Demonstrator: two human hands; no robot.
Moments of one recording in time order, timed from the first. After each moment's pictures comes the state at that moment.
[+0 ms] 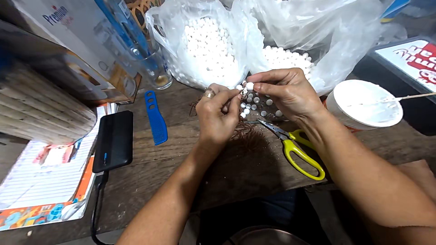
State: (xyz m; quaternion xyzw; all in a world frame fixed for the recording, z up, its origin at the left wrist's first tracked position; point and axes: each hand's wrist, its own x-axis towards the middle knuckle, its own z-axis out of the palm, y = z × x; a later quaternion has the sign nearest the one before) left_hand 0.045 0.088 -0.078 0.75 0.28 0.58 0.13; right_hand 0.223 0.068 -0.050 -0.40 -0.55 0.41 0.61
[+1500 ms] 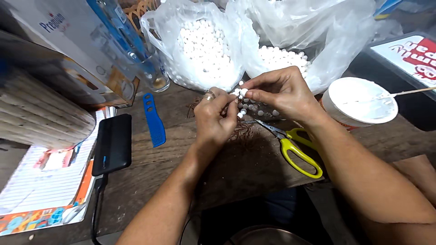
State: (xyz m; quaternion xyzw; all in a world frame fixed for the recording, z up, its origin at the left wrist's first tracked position) left_hand 0.038 0.083 -0.073 0.80 0.27 0.53 0.09; right_hand 0.228 0.061 -0.046 -0.41 -0.71 0.25 0.52
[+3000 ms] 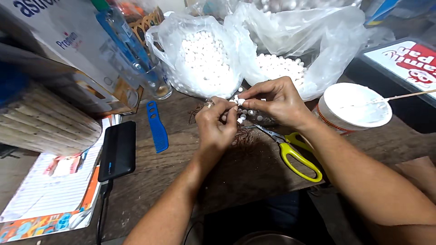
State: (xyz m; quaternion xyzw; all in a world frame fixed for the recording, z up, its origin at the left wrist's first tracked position) left_hand 0.040 0.082 -0.074 0.78 0.29 0.53 0.16; right_hand 0.226 0.065 -0.053 -0.39 -0.71 0.25 0.54
